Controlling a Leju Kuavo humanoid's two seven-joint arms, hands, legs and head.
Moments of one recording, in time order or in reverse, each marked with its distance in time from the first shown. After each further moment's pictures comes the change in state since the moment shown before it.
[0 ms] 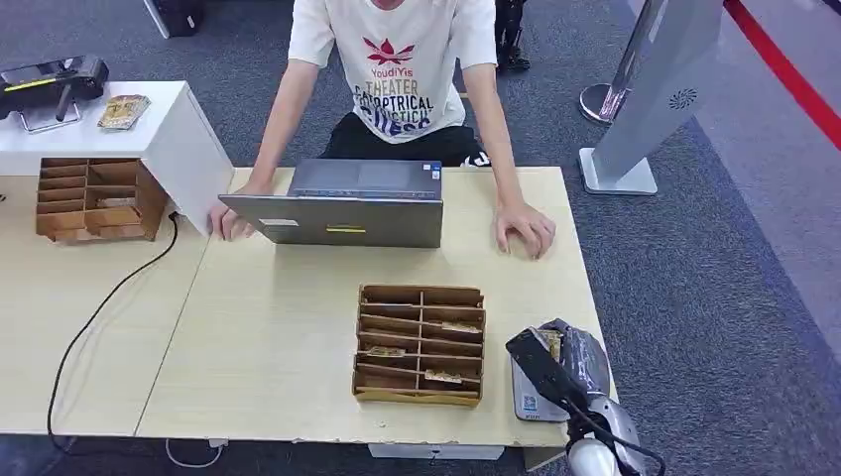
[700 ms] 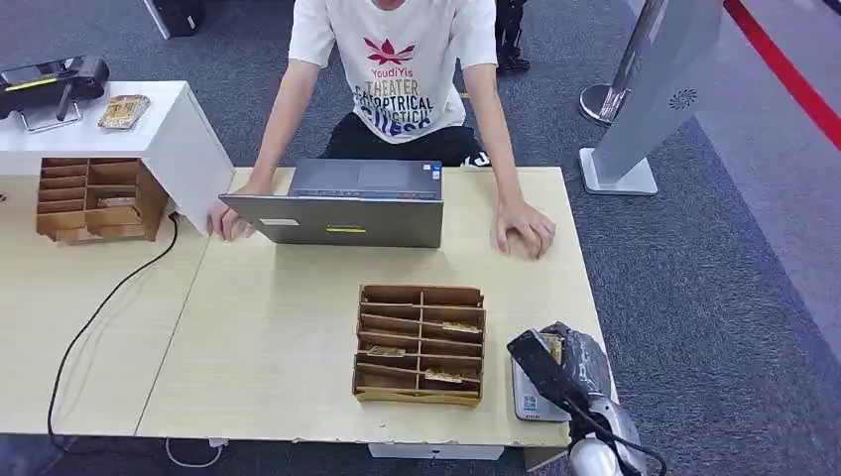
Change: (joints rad) left arm 0.000 0.000 0.005 0.000 0.003 0.000 0.000; right arm -0.005 0.000 -0.014 0.027 0.000 0.010 -0.005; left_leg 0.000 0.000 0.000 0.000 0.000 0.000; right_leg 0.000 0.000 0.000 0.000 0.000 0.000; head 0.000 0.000
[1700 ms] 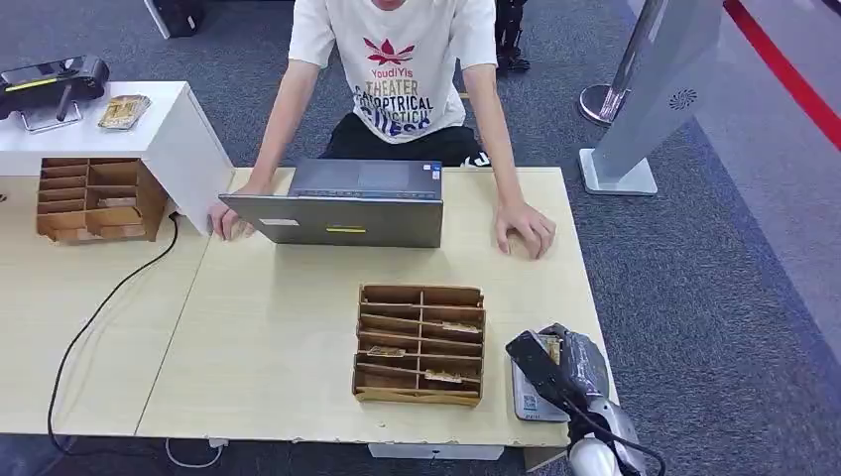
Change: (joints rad) left arm 0.000 0.000 0.011 0.000 0.004 0.000 0.000; right arm -0.003 0.002 0.000 0.010 -0.001 0.016 -0.001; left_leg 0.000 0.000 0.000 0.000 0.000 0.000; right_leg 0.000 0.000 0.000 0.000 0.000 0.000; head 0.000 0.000
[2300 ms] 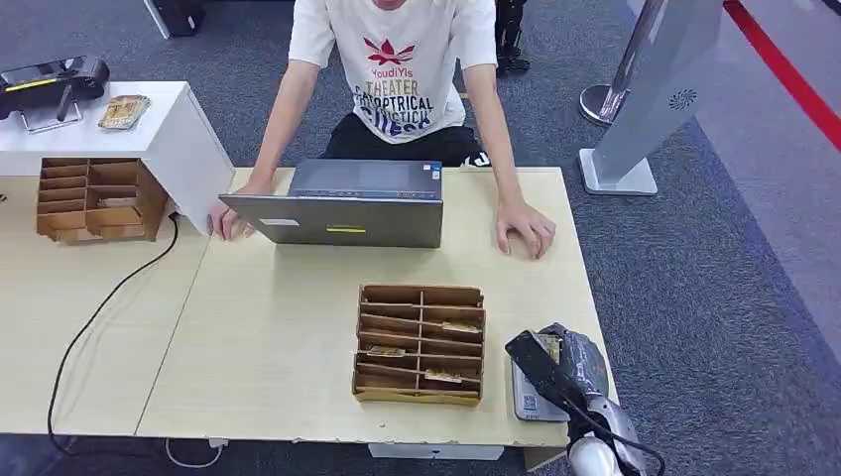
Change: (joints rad) left arm 0.000 0.002 0.000 0.000 -0.004 0.000 0.000; right arm -0.004 0.000 0.000 0.007 0.000 0.004 0.000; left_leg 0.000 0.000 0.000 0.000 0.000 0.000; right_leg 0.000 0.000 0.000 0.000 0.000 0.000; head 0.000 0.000
